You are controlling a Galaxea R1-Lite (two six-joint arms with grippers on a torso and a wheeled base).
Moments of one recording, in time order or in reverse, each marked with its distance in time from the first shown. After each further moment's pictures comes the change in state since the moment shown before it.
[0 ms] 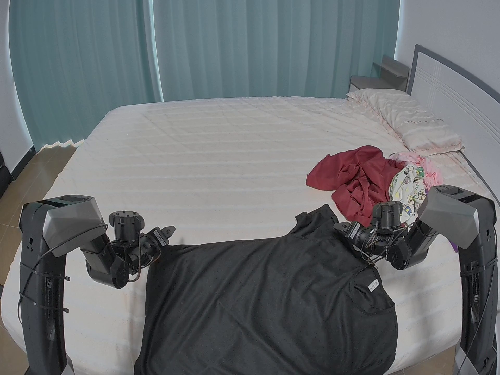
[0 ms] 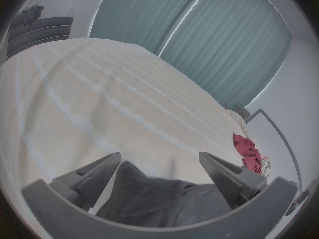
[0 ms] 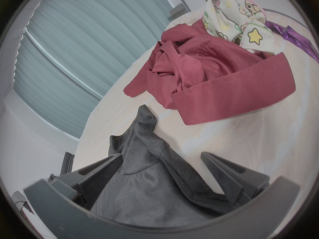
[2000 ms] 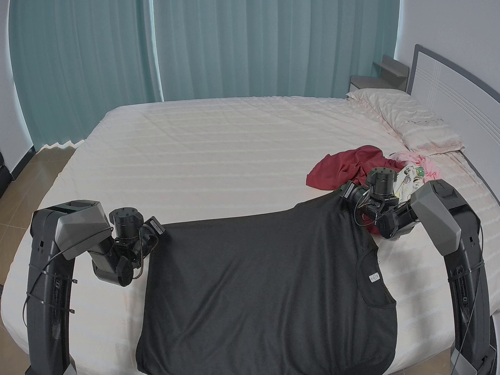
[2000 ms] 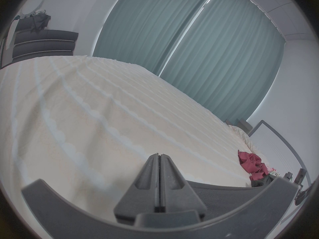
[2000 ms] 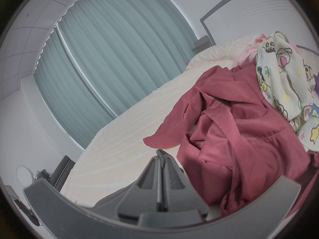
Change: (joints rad) left arm 0.028 0.094 -0.113 -0.153 0.121 0.029; right arm -0.036 0.157 -0.562 0.100 -0.044 -0.146
